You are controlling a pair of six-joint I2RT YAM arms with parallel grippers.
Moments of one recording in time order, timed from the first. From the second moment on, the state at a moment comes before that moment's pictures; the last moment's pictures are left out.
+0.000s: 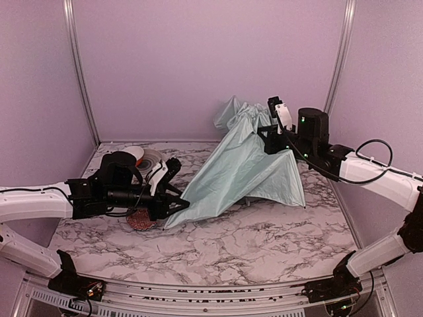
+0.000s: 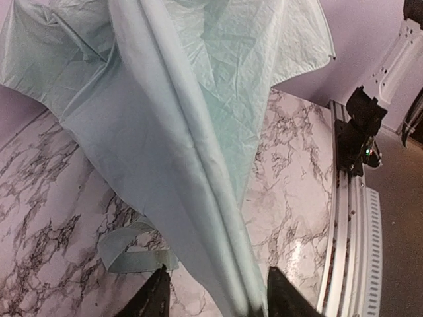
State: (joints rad) left arm -0.91 1.23 0.79 0.01 0.30 -0.01; right arm 0.57 1.34 1.08 0.05 0.02 0.05
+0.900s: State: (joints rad) left arm -0.92 1.21 0.89 -0.05 0.31 0.05; right arm 0.63 1.32 1.06 0.13 -0.42 -0.08
